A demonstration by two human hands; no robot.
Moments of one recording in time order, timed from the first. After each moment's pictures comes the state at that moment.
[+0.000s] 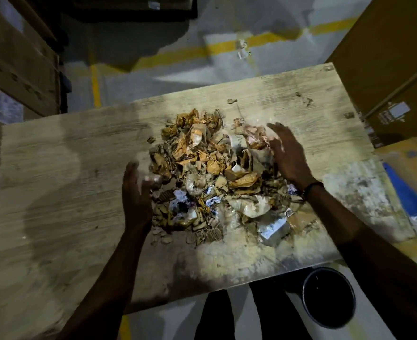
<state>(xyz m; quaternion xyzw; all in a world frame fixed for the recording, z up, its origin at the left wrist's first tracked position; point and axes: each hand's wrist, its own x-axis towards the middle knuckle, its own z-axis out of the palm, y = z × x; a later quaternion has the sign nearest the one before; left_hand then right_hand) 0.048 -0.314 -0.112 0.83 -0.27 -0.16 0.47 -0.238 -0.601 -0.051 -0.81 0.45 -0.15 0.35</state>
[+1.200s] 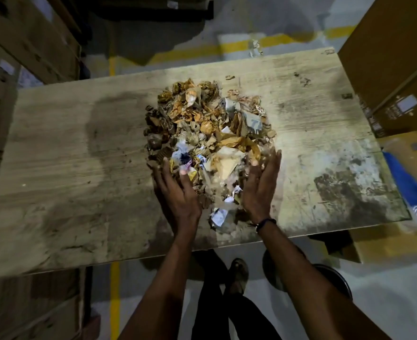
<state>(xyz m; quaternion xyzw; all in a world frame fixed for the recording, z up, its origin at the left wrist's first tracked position) -0.146 -0.318 -0.108 0.89 -0.15 -0.06 0.43 -0.274 -0.433 -0.106 -0.66 0.53 -0.35 0.40</state>
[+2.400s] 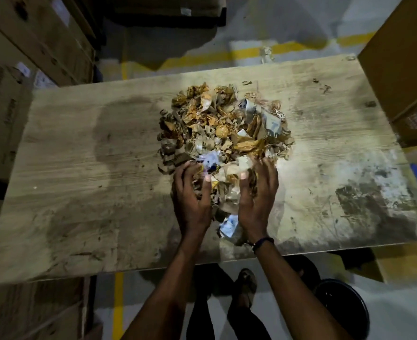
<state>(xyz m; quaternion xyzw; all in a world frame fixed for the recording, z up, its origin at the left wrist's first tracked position) -0.130 -0.316 -0.106 0.81 -0.27 -0.06 0.51 -0.237 -0.398 -0.099 -0.68 0.48 -0.38 0.40</state>
